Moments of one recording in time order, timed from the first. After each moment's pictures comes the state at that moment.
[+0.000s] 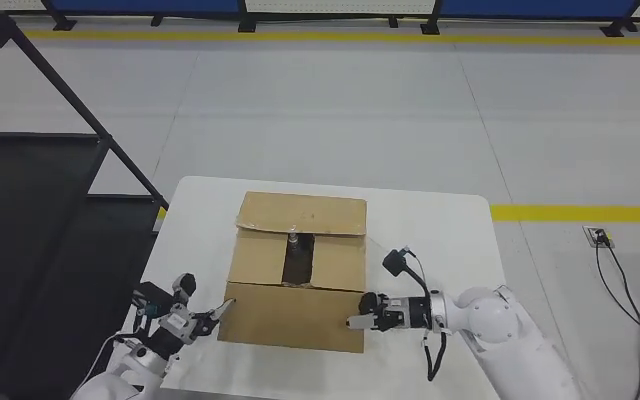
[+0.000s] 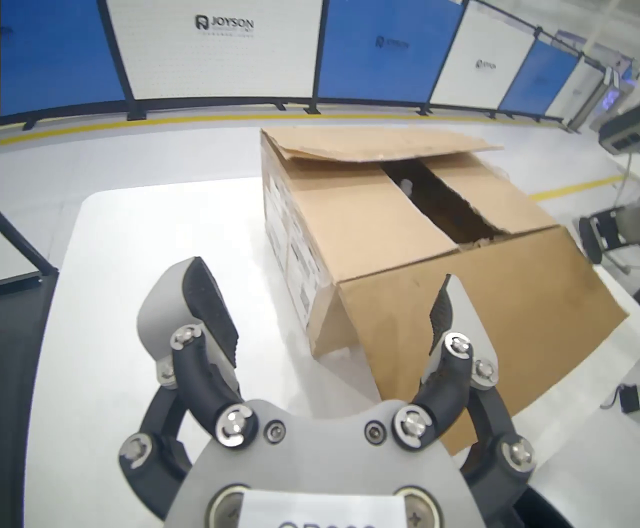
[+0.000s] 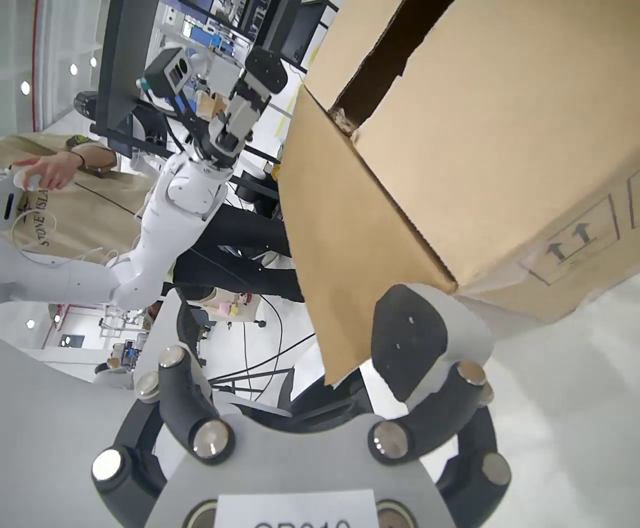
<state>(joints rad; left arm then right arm) 1.56 -1.15 -1.68 -1.75 1.14 -0.55 0.01 -0.95 -1.14 1.15 -1.45 0.02 -0.47 1.10</state>
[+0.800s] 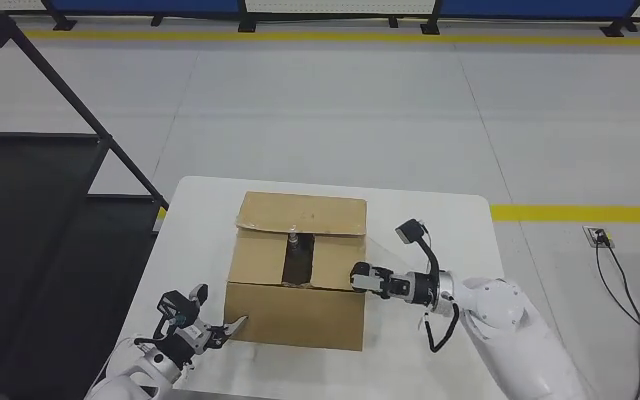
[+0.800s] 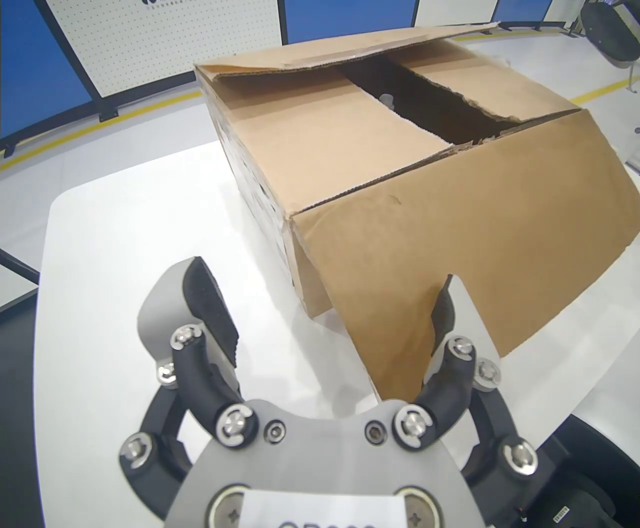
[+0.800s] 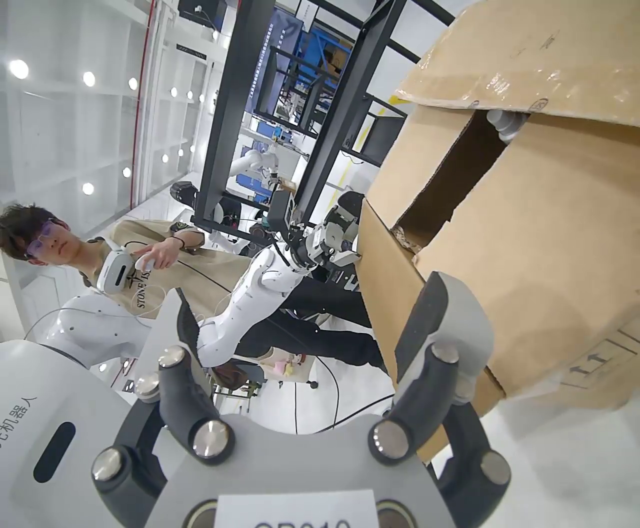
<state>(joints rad) 1.55 -1.14 -1.63 -1.70 1.33 -0.55 0.06 -0.92 -1.15 1.17 -1.47 0.26 -0.37 0.99</state>
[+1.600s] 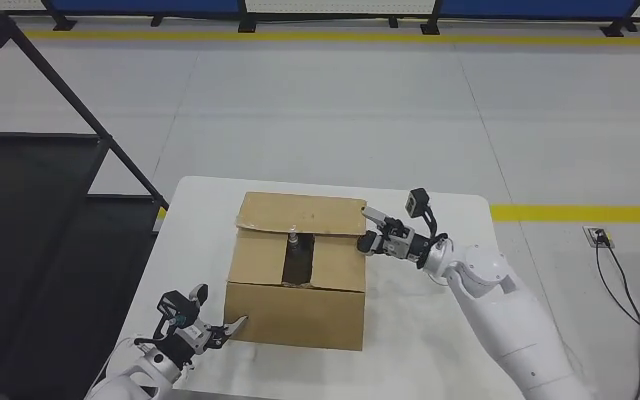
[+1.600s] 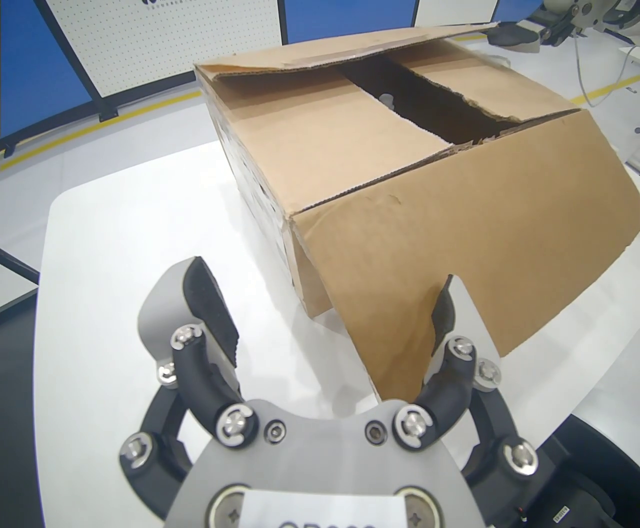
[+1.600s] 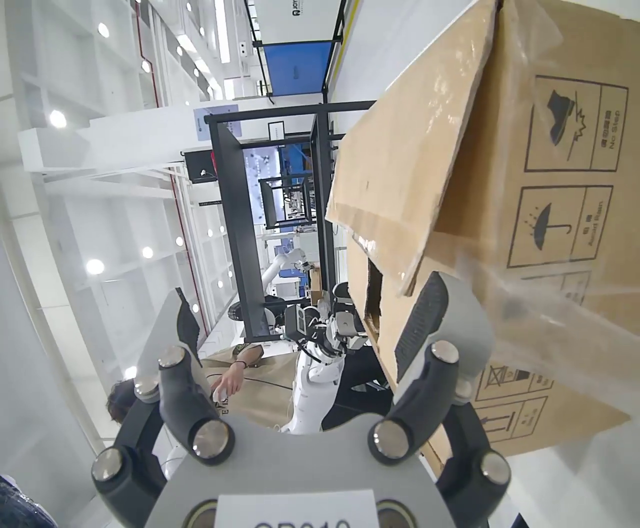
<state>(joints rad) 1.55 -1.14 -1.63 -1.70 1.33 -0.55 0.06 -0.68 -1.21 1.08 -1.12 0.50 -0.08 0.82</state>
